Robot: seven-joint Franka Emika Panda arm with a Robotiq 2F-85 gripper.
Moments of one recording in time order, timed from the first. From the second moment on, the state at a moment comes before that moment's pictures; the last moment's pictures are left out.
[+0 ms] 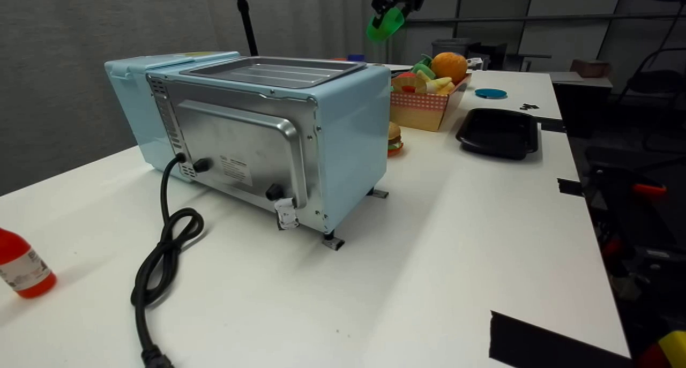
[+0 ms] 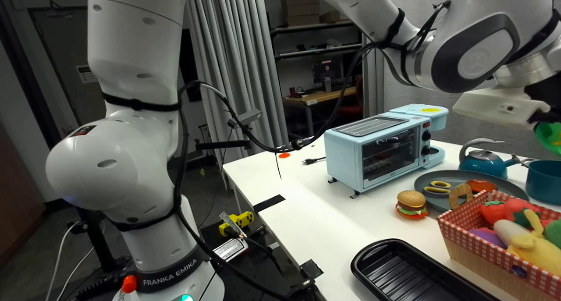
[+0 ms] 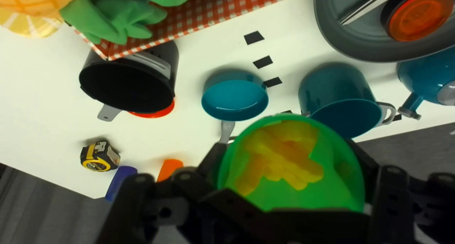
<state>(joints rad) -0.31 0.37 -0.11 -1.99 0.13 2.97 -0.08</state>
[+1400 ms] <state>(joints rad) -1.22 0.46 0.71 -2.33 -0.21 3.79 -0.10</state>
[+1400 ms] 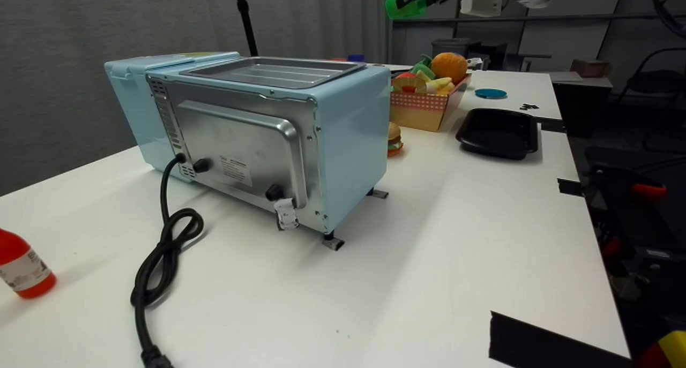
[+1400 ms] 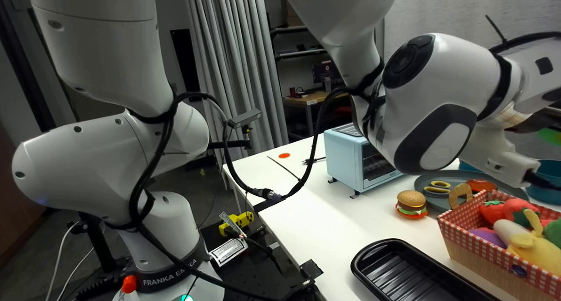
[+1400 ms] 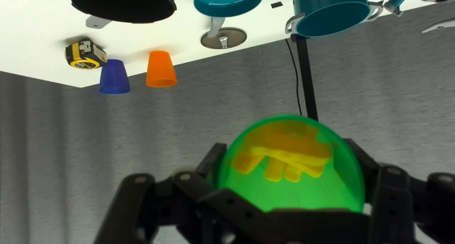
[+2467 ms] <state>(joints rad) -0.68 0.48 0.13 -2.31 -0.33 4.23 0.23</state>
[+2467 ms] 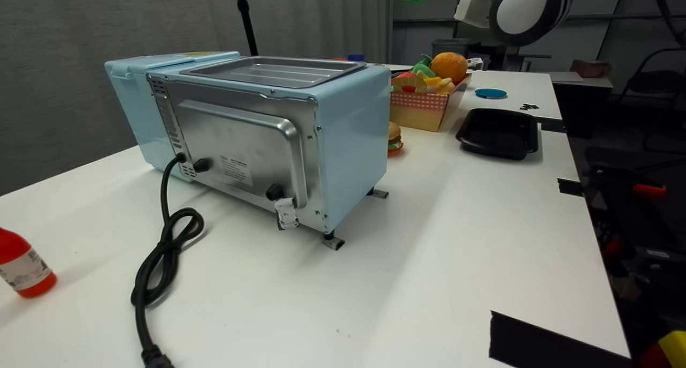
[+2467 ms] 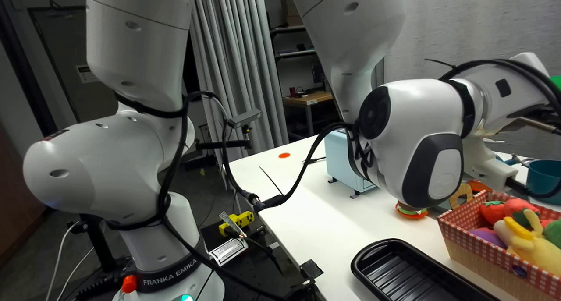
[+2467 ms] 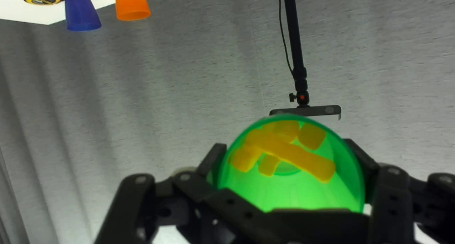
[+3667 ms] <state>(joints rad) -0.86 0.54 0.35 -2.17 -0.32 4.21 0.17</state>
